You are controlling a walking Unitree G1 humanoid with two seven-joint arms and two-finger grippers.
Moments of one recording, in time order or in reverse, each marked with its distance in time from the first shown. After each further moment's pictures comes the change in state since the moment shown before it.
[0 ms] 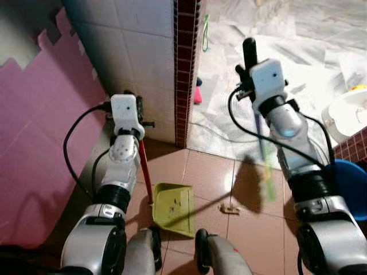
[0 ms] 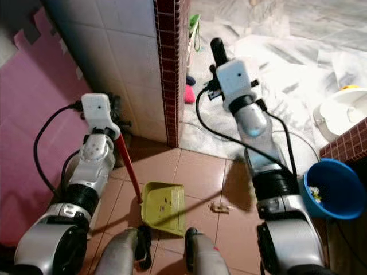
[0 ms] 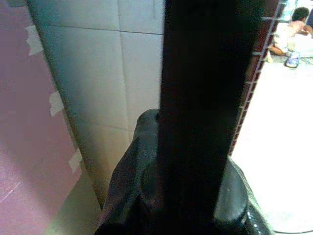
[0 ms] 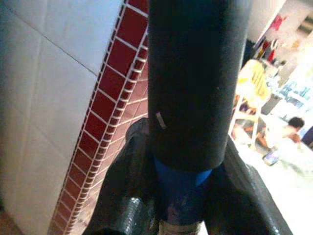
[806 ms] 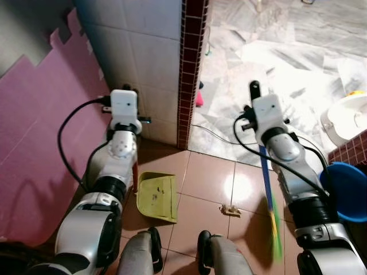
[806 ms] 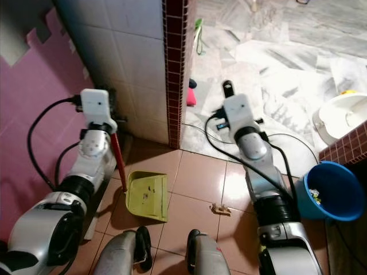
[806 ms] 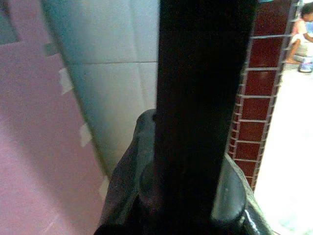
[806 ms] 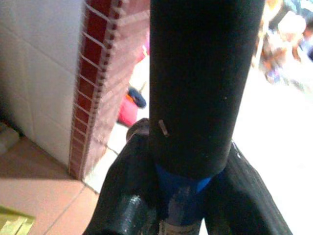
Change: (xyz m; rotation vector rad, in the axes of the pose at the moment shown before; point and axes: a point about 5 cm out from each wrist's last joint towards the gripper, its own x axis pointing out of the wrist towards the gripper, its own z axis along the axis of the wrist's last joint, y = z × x) left arm 0.008 0.001 0.006 0.132 -0.086 0.009; right arm -0.045 0.011 -0.058 0.111 0.396 -0.074
